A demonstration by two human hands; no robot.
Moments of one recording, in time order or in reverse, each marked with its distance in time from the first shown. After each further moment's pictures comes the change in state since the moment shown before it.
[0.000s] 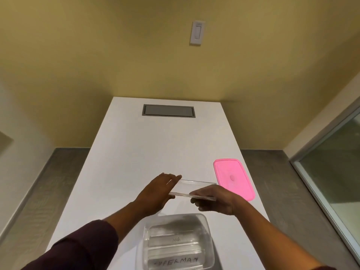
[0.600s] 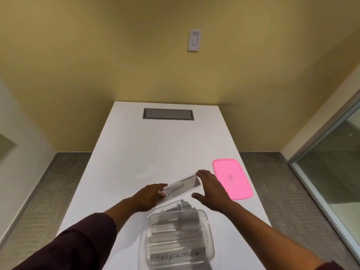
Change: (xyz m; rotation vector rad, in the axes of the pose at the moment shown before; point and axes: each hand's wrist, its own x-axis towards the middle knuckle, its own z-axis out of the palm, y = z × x) left_hand -0.028 -0.011 -0.012 -0.348 -0.337 -0.400; right_hand -0.008 0.018 0.038 -1.339 0.643 -0.518
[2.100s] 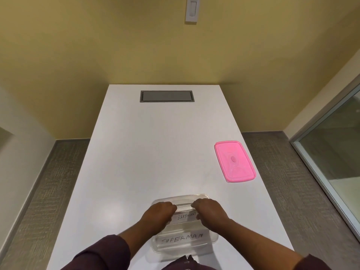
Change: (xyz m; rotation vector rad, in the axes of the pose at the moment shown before) left_hand -0.032 0.001 0.098 0.438 -0.112 0.135; right_hand -0.056 0.008 0.101 -0.249 -0.311 -0.040
